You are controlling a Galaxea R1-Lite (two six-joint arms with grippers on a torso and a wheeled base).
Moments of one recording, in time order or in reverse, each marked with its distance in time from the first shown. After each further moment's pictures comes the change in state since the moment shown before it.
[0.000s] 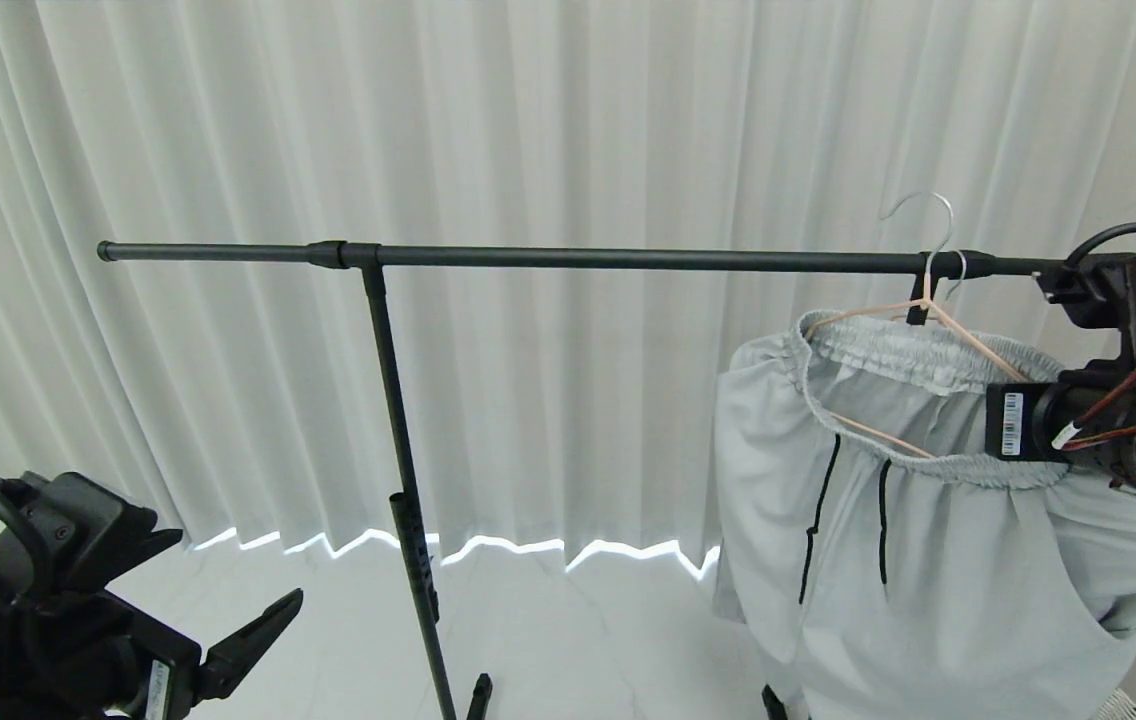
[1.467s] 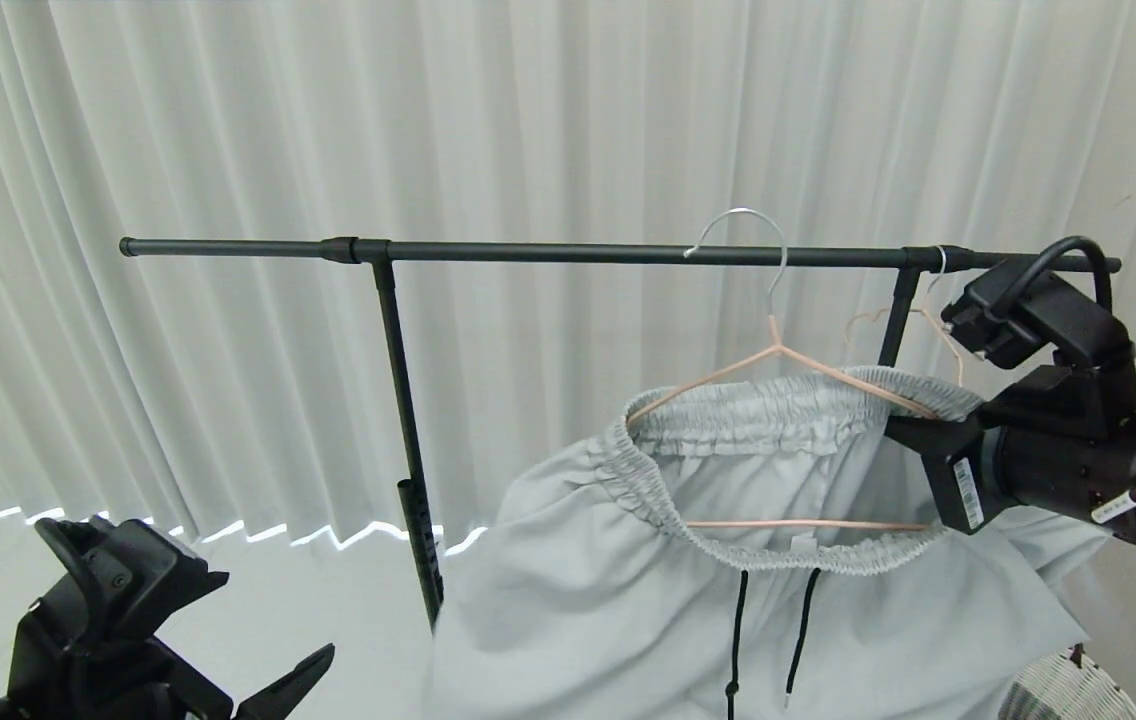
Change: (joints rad) left arm -0.071 0.035 0.056 -0.001 -0.031 -0.013; right arm 0.205 -0.063 0.048 -0.071 0.310 -0.359
